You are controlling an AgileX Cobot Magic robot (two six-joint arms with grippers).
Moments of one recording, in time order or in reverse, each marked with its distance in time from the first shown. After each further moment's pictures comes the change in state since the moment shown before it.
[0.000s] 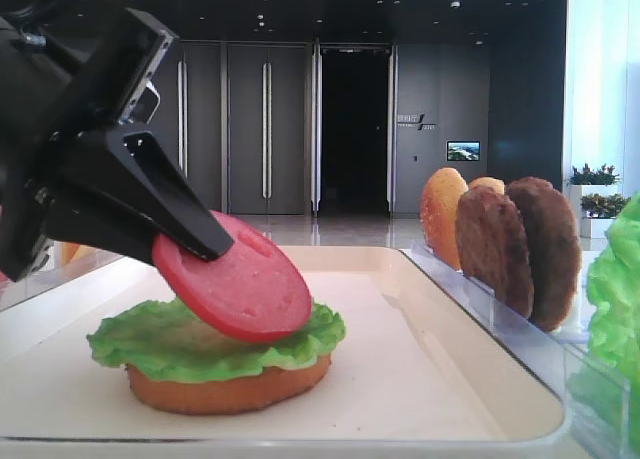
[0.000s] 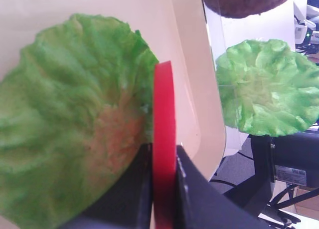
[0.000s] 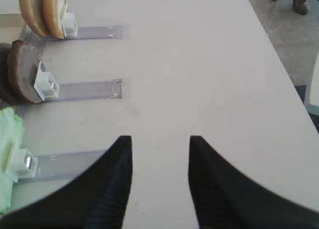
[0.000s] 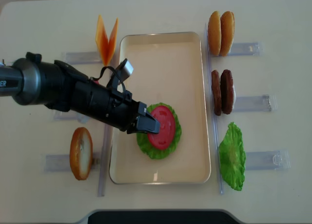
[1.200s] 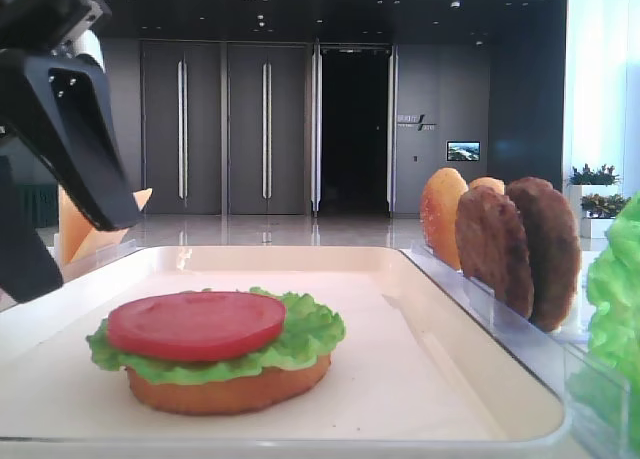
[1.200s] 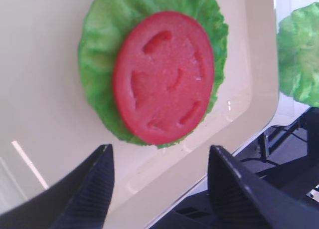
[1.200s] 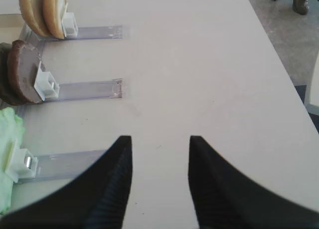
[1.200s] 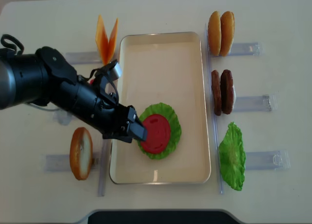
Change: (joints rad) left arm 0.000 -0.182 -0.002 0.463 -0.052 -0.477; right arm 0.000 0.000 0.000 0.000 -0.001 0.000
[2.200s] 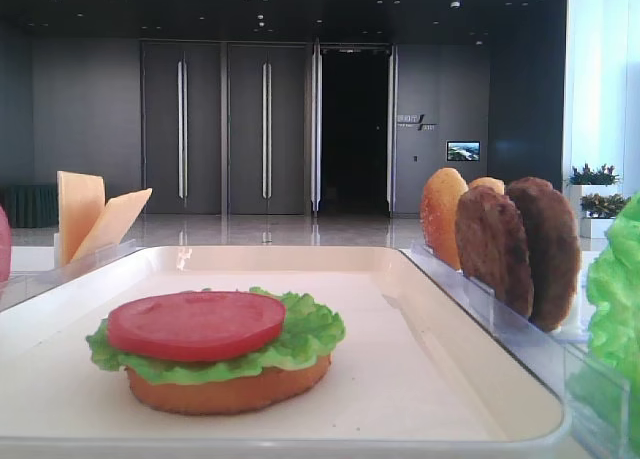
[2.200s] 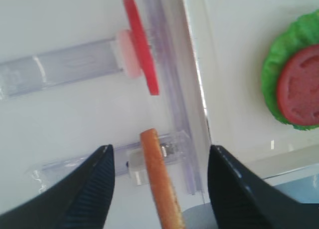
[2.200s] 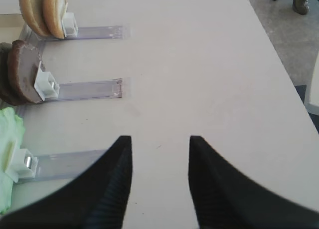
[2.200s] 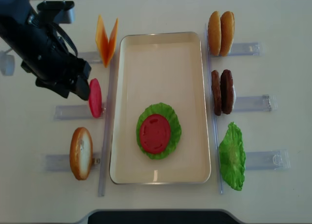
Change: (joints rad) left arm 0.147 -0.160 -0.381 0.778 0.377 -0.555; right arm 0.000 0.000 0.000 0.000 0.001 0.000
